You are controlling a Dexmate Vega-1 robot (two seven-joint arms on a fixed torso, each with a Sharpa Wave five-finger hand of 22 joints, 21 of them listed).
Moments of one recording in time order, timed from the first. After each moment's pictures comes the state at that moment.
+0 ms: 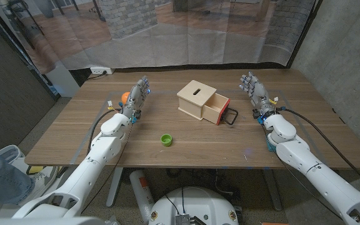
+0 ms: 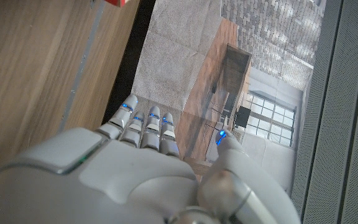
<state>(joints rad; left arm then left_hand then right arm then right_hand) 0.88 0.37 0.17 -1.31 -0.47 -0.18 -0.16 0.23 -0.13 0.49 0.09 0.30 -0.13 0.04 0.20 0.18 -0.09 -0.02 0.20 0.18 -0.16 0.00 0.19 0.18 -0.17 -0.03 0.25 0.17 -0.96 -0.57 -0.32 -1.46 0.61 0.35 -0.05 0.13 0.00 0.36 0.02 0.23 0.21 0.06 0.19 0.19 0.22 0.07 0.22 0.18 0.10 0.01 0.19 0.18 0.03 -0.03 0.63 0.17</state>
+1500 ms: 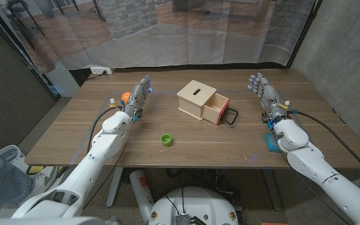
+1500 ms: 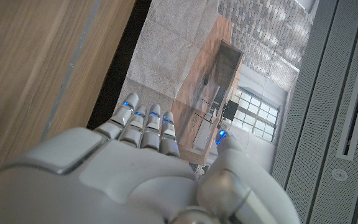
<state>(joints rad) 0.86 0.37 0.18 -1.30 -0.43 -0.17 -0.16 0.24 -0.13 0.49 0.09 0.30 -0.11 0.03 0.20 0.18 -0.09 -0.02 0.20 0.18 -0.16 0.00 0.19 0.18 -0.17 -0.03 0.24 0.18 -1.08 -0.65 -0.26 -1.57 0.57 0.40 -0.11 0.14 0.01 0.36 0.01 0.22 0.23 0.03 0.19 0.19 0.24 0.06 0.22 0.18 0.15 0.00 0.21 0.18 0.07 -0.04 0.61 0.17</state>
